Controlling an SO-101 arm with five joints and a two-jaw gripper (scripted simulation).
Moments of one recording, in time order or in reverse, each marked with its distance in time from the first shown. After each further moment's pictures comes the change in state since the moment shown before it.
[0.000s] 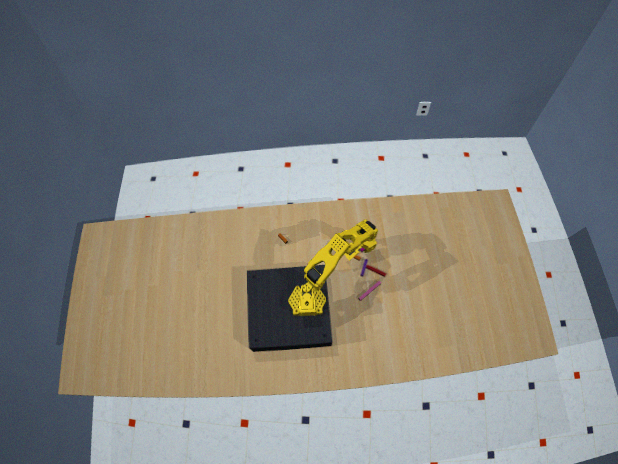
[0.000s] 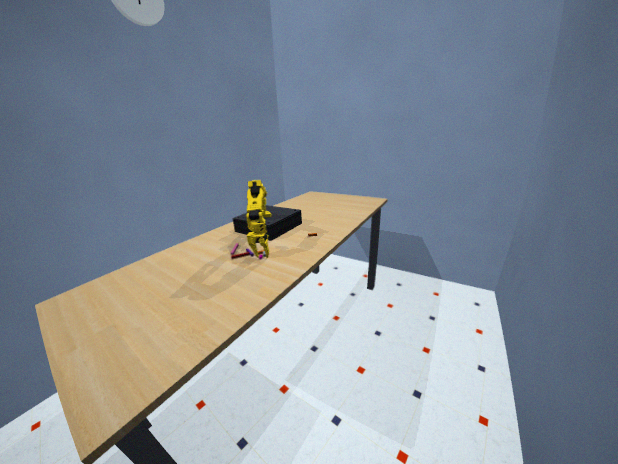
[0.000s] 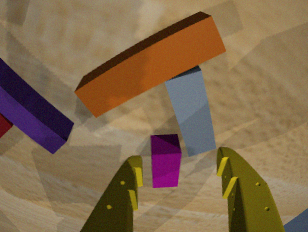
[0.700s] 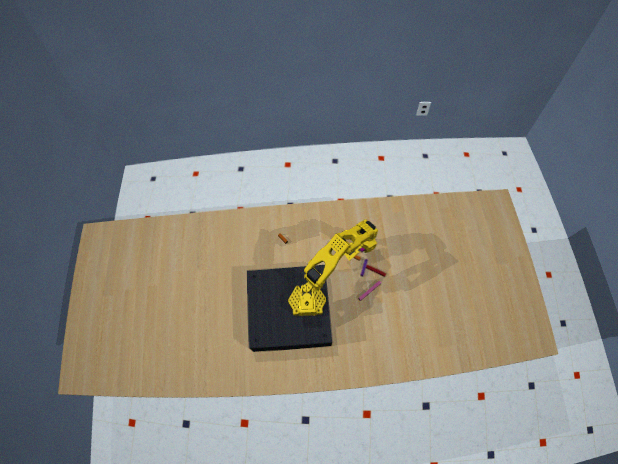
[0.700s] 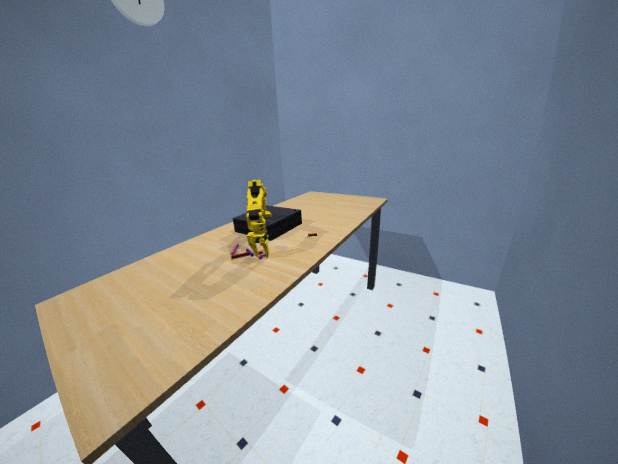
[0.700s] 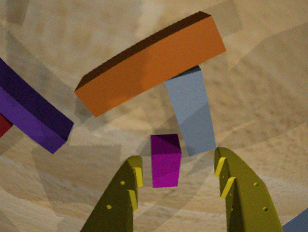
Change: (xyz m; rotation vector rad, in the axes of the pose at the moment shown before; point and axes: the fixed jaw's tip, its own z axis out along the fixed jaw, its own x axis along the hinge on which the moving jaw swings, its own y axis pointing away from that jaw) arm 0.000 0.000 0.000 0.000 0.001 0.000
